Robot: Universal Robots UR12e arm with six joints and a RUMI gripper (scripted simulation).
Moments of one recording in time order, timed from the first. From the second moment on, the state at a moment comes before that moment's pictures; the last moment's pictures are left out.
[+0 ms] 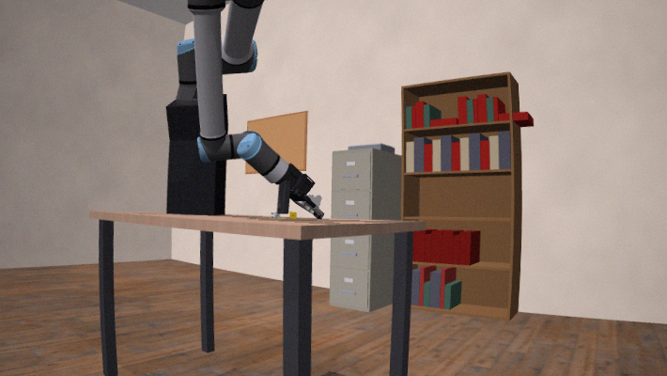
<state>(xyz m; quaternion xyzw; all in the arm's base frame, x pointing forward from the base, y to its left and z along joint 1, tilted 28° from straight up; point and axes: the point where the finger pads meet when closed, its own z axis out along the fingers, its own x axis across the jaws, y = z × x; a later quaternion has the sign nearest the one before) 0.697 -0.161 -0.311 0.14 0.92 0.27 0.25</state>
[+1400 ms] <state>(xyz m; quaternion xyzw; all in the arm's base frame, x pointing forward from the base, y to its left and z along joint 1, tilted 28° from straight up) 0.697 -0.161 -0.312 0.14 0.92 0.27 0.25</state>
